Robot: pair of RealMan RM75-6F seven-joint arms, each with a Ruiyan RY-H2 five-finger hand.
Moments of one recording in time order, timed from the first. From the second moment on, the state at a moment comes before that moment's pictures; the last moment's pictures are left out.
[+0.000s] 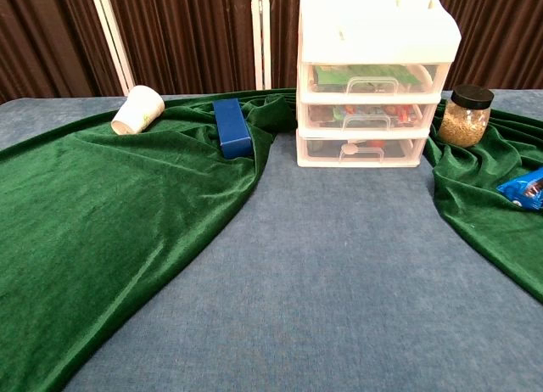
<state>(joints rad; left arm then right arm) -0.10 -1.18 -0.06 -1.57 1.48 1.50 0.13 0.07 -1.19 0.08 -1.53 -1.59 1.60 -0.03</state>
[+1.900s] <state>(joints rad) -0.09 -1.18 -0.07 -1.56 1.52 1.56 0.06 0.43 -1.30 0.23 -1.79 -1.25 0.93 0.79</state>
